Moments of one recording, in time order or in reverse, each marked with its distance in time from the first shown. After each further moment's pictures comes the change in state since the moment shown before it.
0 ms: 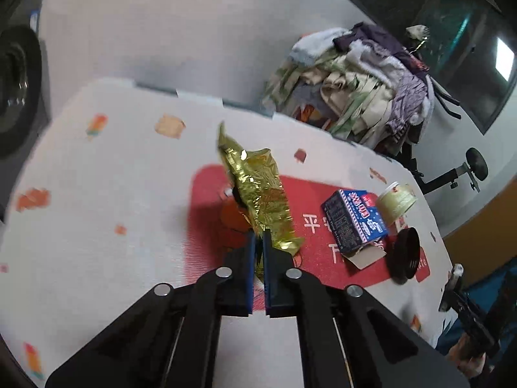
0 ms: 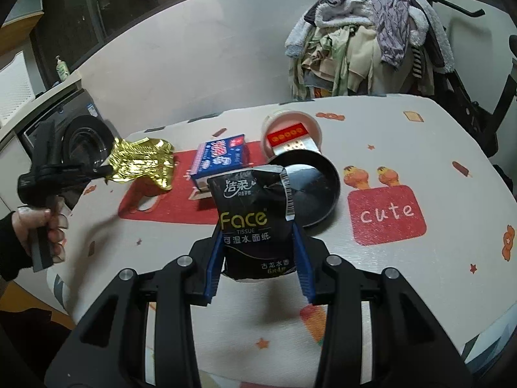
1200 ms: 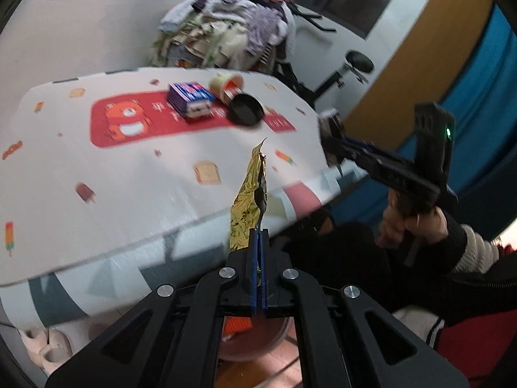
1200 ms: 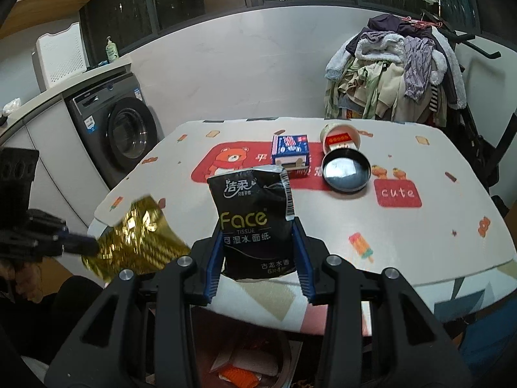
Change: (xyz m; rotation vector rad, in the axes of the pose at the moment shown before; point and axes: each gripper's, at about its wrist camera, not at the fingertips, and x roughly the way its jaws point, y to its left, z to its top) left arm -0.186 -0.097 -0.203 0.357 0.189 -0.355; right arm -0.129 0.088 -0.072 -0.143 -0.052 0.064
